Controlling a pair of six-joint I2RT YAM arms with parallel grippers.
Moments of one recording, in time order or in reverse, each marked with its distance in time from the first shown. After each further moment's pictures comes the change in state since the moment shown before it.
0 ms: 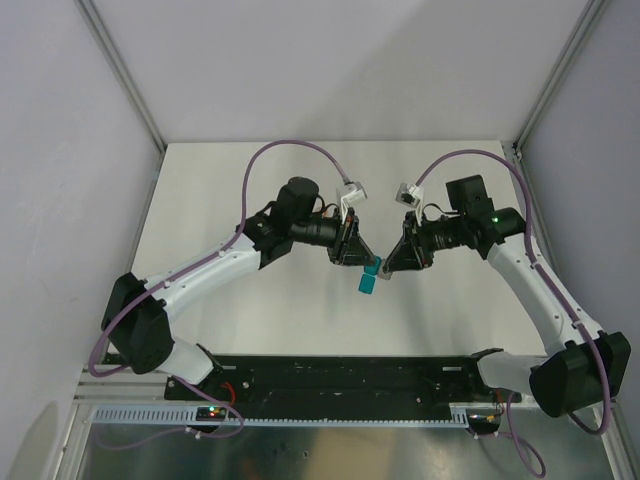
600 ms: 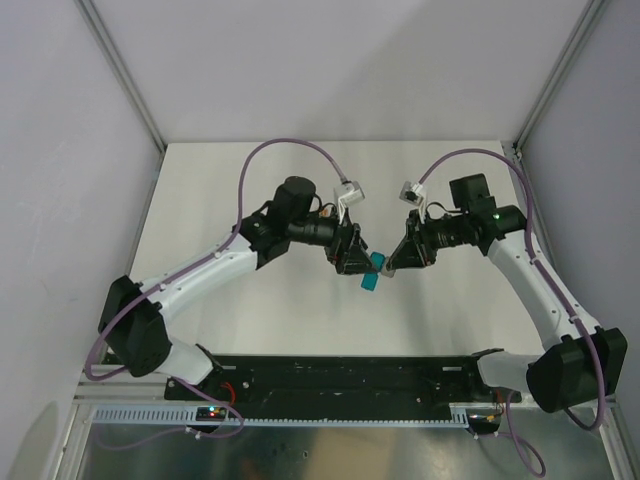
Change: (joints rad) left arm 0.008 -0.012 0.000 -0.017 -0.012 0.040; right arm -0.040 0.019 0.000 -0.023 -0.002 -0.020
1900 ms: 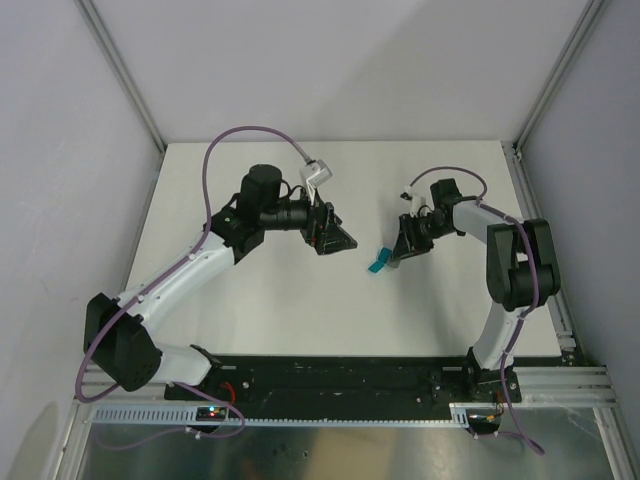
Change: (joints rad) left arm 0.154 -0.106 -0.016 -0.022 -0.044 0.022; right arm -0.124 0.617 0.001 0.335 0.318 0.290
